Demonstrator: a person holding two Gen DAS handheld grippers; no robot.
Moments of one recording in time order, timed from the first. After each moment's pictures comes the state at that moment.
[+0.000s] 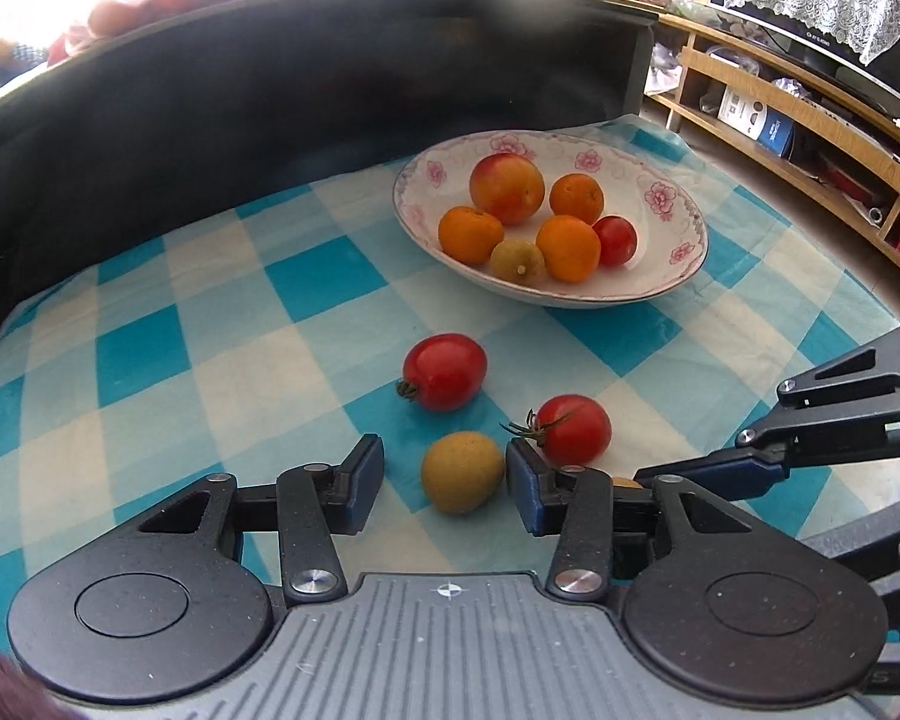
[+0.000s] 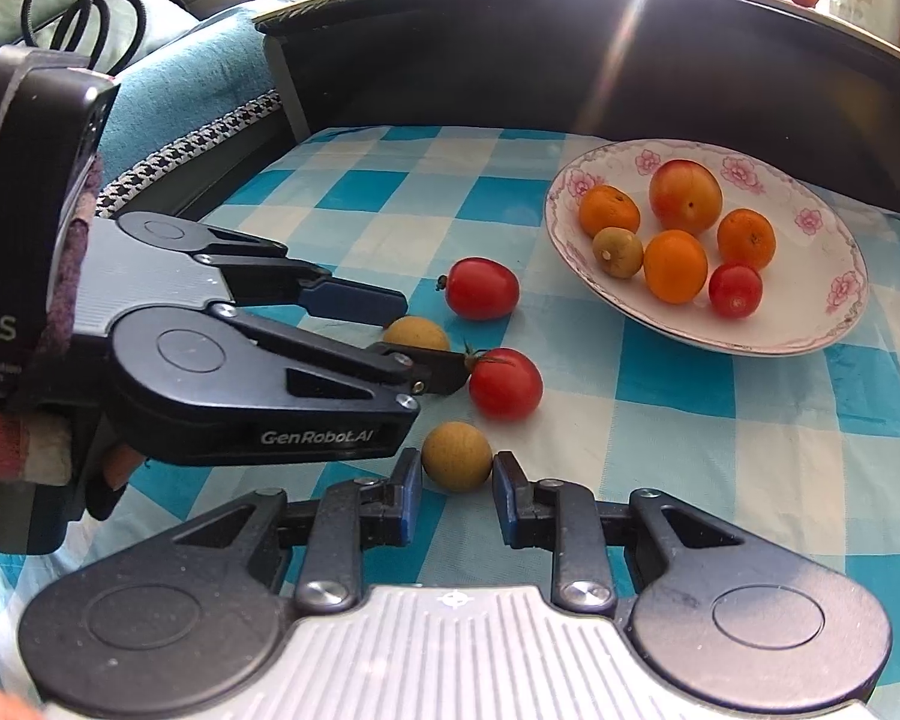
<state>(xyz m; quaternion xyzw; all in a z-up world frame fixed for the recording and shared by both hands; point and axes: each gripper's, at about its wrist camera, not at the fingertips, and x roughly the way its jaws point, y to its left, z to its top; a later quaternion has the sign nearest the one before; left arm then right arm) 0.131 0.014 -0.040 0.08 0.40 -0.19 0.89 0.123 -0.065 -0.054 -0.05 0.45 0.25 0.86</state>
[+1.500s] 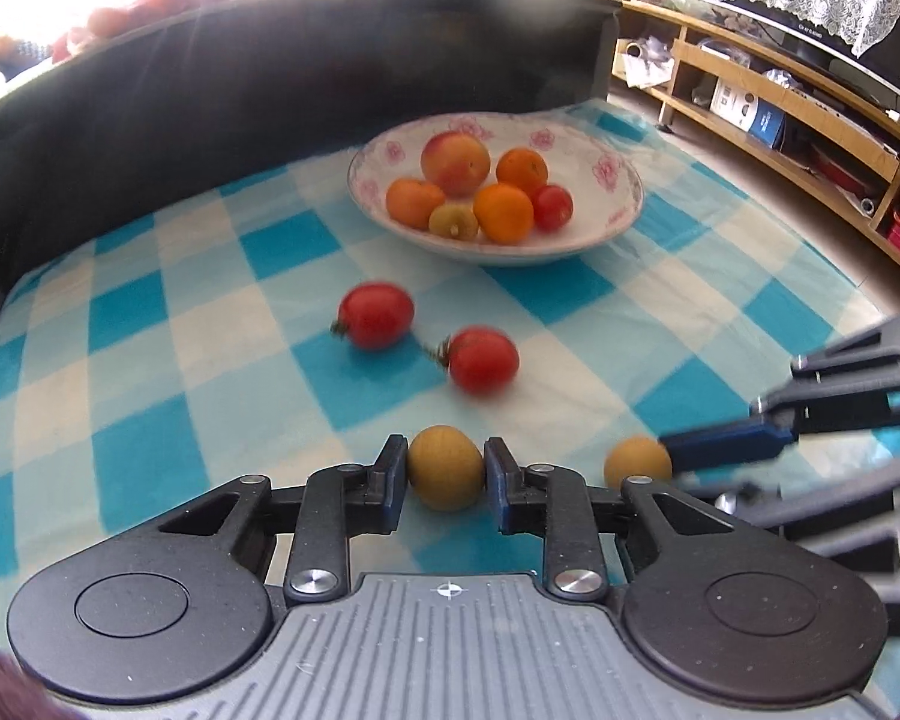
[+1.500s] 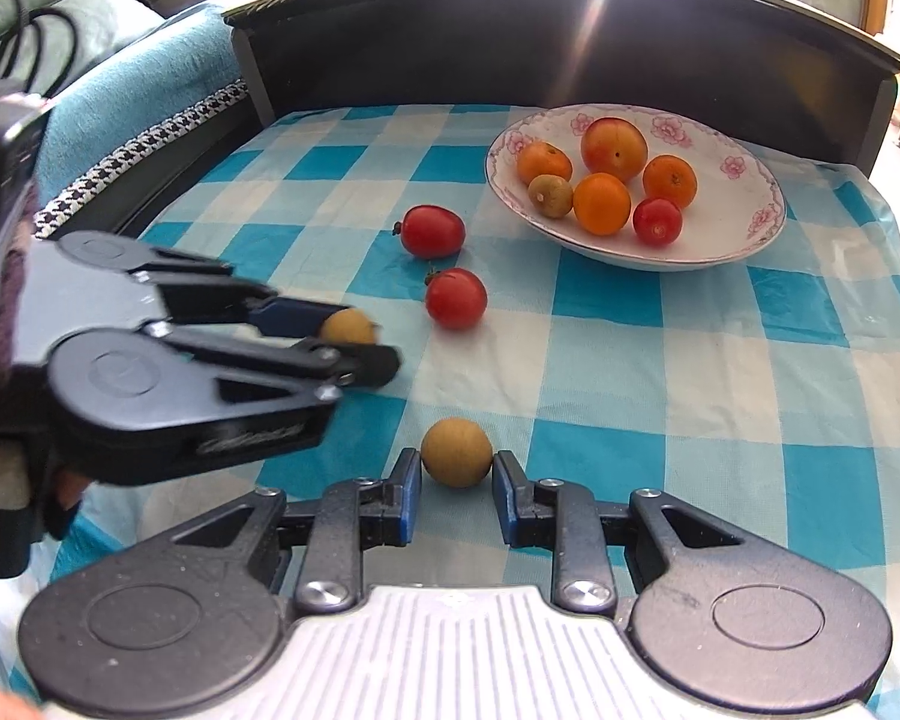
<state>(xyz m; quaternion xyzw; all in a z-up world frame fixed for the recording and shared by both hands) 0.087 0.000 -0.037 0.08 0.41 -0.18 0.89 0.086 -0.089 -0.049 -0.05 0.46 0.21 0.86</state>
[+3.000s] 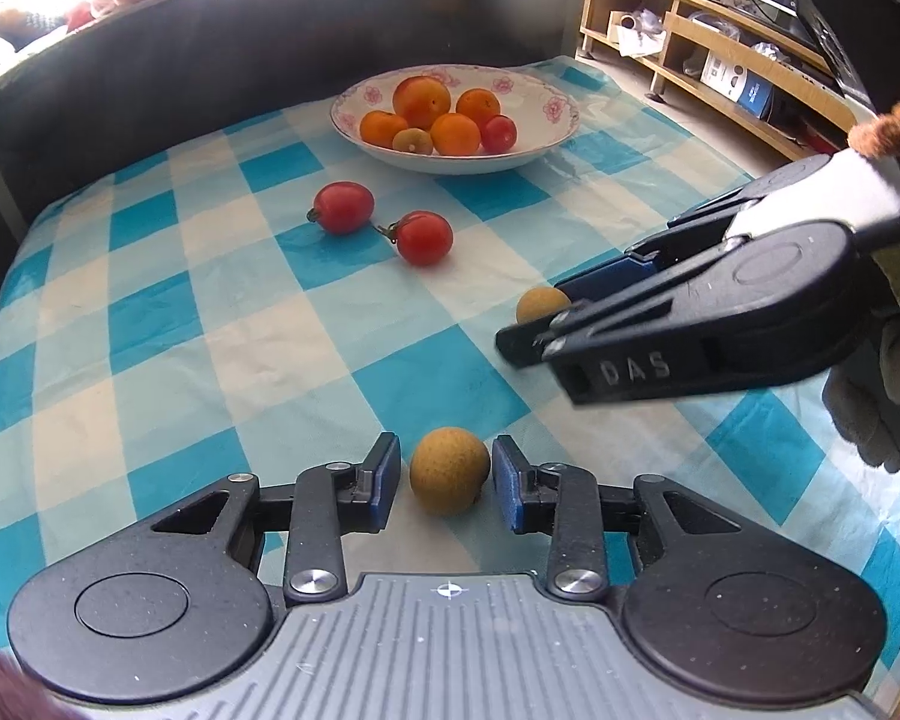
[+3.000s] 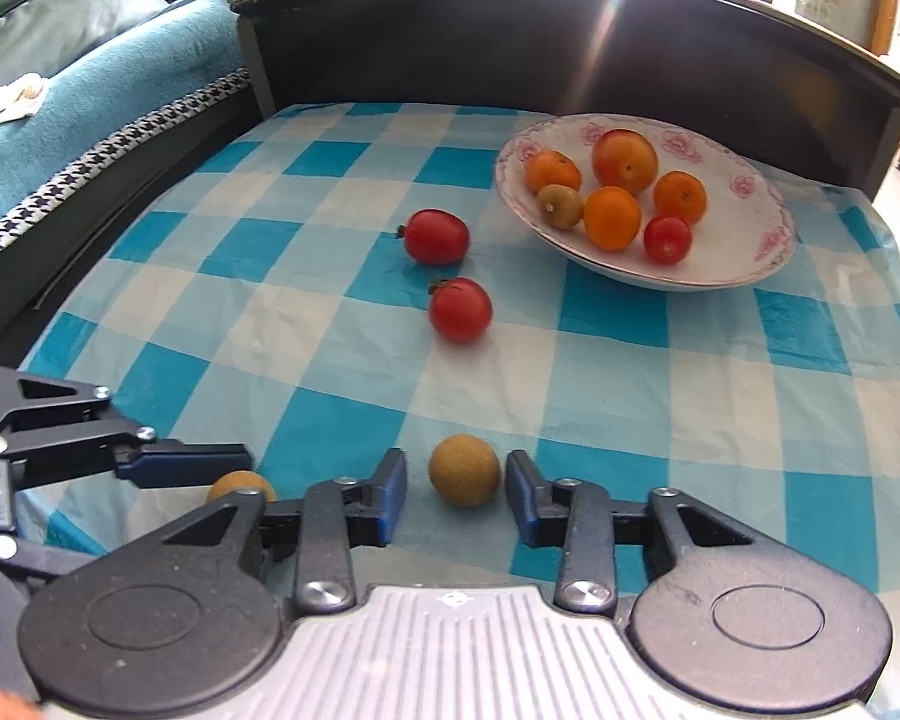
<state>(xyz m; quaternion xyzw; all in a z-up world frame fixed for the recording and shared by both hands) 0.022 -0.006 -0.035 0.08 0.44 -0.17 0.88 0.090 -0.076 -0.052 -0.07 0.46 0.20 0.87</state>
